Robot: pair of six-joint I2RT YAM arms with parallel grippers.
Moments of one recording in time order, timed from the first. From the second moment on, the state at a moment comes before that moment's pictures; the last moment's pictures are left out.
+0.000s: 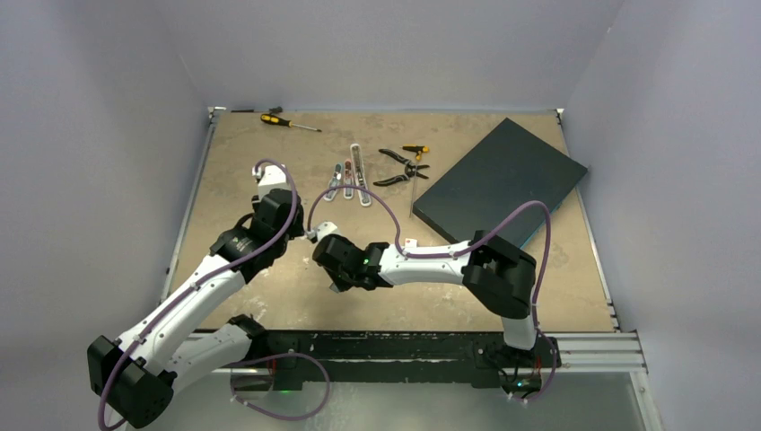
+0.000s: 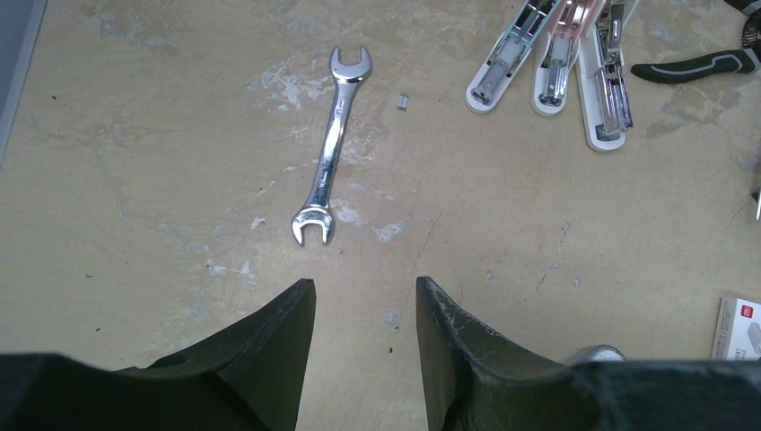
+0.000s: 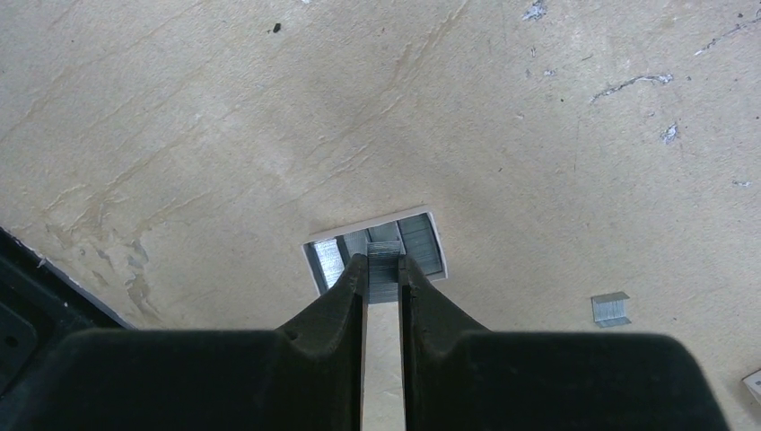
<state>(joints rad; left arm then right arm) -0.56 0.95 0.83 -0.59 -0.58 -0.48 1.23 1.93 1.30 -0.33 0.23 0.44</state>
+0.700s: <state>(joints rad) -0.55 0.95 0.83 -0.62 -0.58 -0.46 1.22 1.93 1.29 -0.31 0.21 0.34</state>
